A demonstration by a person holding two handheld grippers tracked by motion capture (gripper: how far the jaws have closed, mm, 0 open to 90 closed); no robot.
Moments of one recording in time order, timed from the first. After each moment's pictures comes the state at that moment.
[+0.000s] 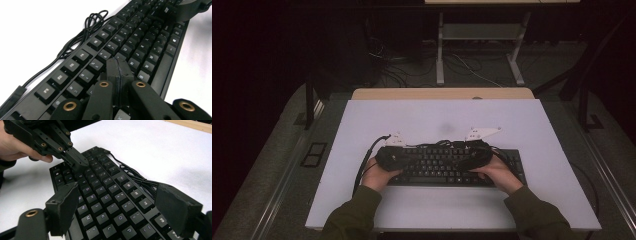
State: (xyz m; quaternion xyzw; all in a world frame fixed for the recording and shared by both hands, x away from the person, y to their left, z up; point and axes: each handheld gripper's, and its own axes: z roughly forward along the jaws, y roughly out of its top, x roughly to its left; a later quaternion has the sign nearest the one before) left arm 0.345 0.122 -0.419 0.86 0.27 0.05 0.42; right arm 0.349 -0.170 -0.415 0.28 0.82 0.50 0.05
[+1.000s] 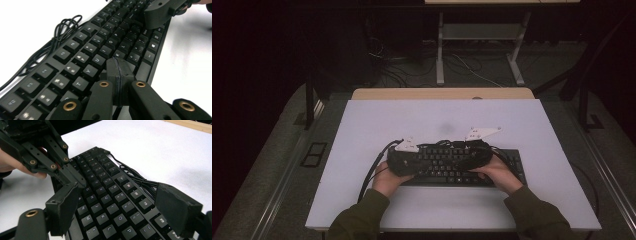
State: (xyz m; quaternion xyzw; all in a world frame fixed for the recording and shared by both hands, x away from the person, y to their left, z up) left arm 0.333 0.090 -0.423 0.87 0.23 0.03 0.43; right arm 0.349 -0.170 -0.414 0.28 0.82 0.50 0.05
